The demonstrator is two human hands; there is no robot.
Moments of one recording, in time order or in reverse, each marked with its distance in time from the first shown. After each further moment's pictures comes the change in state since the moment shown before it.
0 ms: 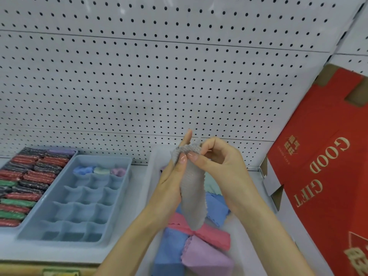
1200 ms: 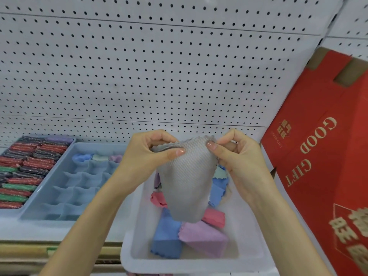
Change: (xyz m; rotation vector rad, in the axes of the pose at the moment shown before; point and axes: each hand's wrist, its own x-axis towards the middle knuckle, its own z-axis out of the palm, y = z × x) left_hand -0.008 0.037 -0.024 0.398 0.129 0.012; right_hand -0.033 0.001 -0.028 0.123 0.105 0.095
